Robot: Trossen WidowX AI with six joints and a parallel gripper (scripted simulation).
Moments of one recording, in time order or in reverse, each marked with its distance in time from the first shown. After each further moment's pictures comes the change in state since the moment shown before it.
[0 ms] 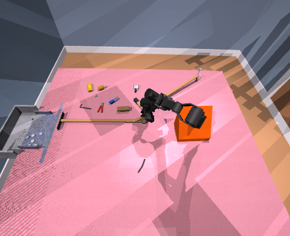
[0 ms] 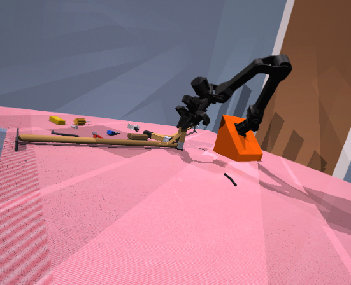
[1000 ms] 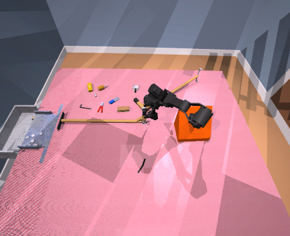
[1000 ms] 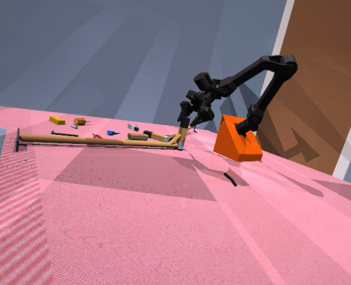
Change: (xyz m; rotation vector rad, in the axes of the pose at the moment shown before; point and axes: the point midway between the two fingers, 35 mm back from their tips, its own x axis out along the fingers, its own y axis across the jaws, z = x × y) arm -0.031 -0.003 -0.003 0.010 0.013 -0.015
